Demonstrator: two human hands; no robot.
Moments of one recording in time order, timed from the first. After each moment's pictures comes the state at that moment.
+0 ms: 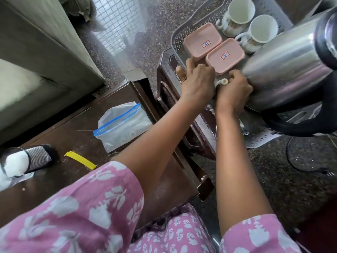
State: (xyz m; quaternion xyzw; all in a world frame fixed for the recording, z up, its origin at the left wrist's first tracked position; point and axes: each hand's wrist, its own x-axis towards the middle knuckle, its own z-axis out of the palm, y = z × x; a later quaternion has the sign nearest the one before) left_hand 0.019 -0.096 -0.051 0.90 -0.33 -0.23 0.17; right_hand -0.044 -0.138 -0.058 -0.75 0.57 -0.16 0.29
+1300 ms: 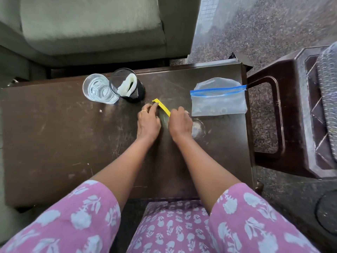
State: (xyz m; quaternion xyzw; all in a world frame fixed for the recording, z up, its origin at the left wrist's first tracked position) left_hand 0.006 0.342 -0.147 0.95 0.07 -0.20 0.23; right_hand -0.002 0.244 -0.151 -0.95 0.13 0.18 0.22
